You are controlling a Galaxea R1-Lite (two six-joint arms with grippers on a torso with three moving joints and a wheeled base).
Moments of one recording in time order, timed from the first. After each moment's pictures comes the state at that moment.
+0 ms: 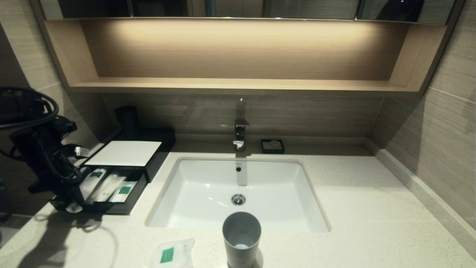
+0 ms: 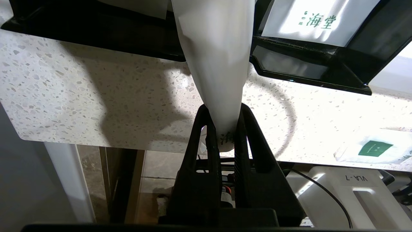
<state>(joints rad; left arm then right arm) 0.30 2.21 -1.94 1.33 -0.13 0.13 0.00 0.00 0.00 0.00 0.00 0.00</state>
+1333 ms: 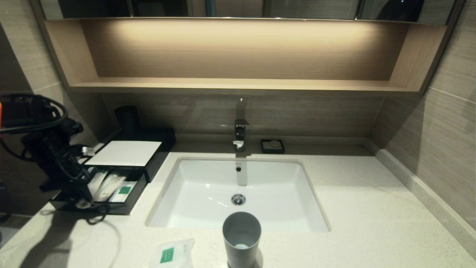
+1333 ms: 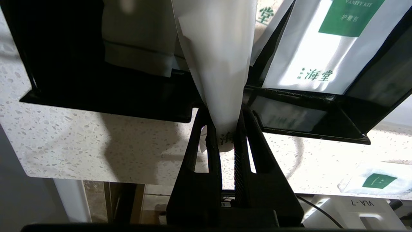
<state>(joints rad) 0.29 2.25 -1.94 1.22 -0.13 0.13 0.00 0.00 0.00 0.00 0.00 0.00</state>
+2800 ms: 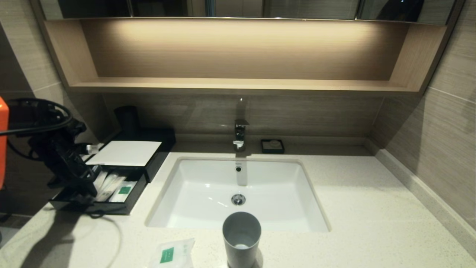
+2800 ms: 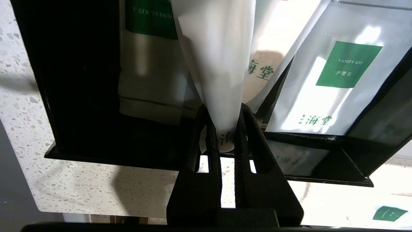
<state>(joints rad) 0.29 2.28 -1.94 1.11 -0.12 0.14 0.00 0.00 0.00 0.00 0.00 0.00</state>
